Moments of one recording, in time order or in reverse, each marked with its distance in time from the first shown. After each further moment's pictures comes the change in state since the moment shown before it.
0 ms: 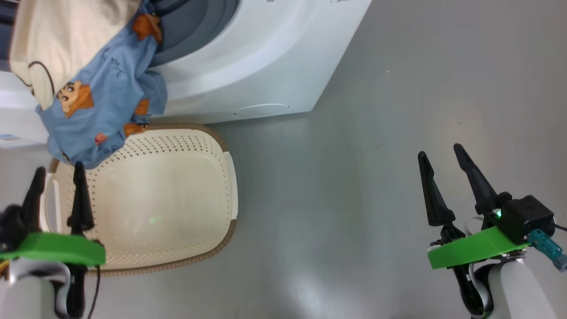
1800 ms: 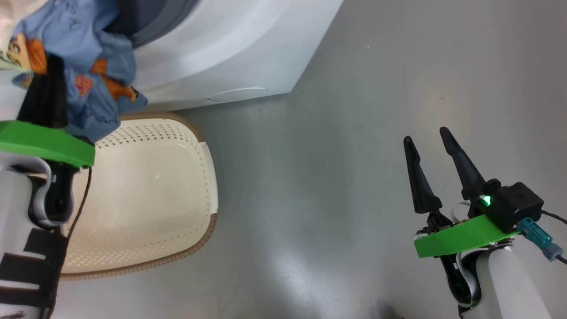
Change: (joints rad) left arm -0.422 0.189 -0.388 0.136 -0.443 0.000 0.001; right arm -0.055 0.029 0.032 -0.010 -0.003 0.000 0.000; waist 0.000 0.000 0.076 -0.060
